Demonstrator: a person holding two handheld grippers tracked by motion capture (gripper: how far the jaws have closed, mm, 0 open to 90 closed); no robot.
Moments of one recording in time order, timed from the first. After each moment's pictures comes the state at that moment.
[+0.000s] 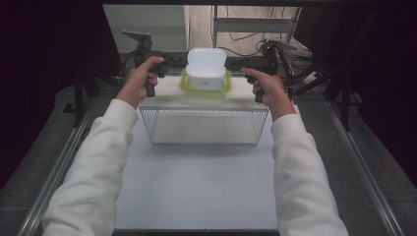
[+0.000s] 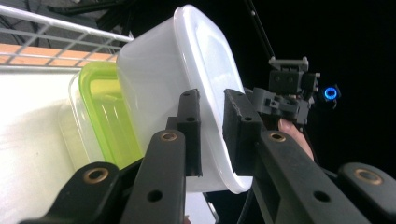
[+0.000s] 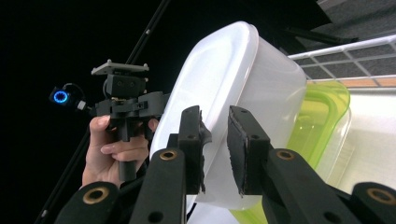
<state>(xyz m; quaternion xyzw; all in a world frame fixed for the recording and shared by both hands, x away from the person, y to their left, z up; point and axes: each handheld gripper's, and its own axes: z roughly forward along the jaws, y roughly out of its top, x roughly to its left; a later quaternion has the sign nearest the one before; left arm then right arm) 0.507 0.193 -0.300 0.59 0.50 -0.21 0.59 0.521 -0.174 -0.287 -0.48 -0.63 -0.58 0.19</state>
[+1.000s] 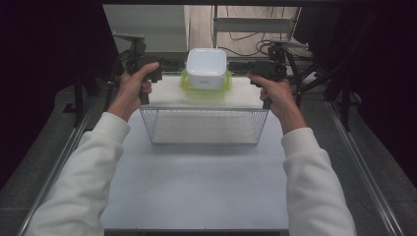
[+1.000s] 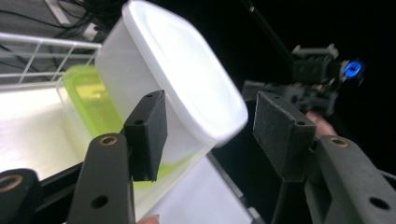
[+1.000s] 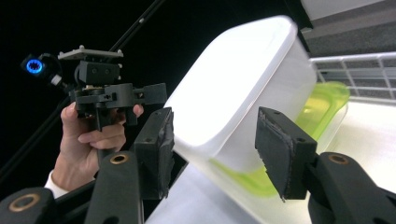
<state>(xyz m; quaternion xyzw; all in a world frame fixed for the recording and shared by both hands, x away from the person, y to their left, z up) 0.457 0.196 -0.286 0.65 0.45 -0.11 0.61 0.480 -0.183 -0.268 -0.43 -0.68 -0.58 0.10</state>
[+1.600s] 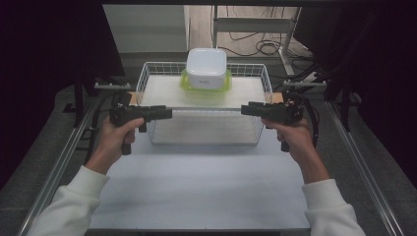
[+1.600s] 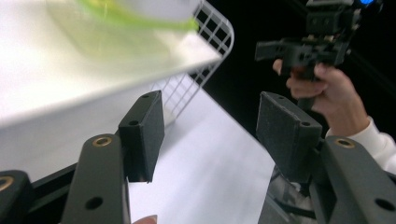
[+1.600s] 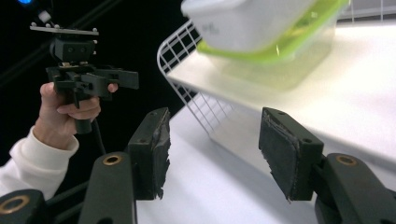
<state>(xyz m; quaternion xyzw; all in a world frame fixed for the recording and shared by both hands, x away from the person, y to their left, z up) 0.343 0.209 -0.345 0.70 0.39 -0.05 0.59 0.385 -0.222 -0.311 -0.36 -0.74 -0.57 0.03</state>
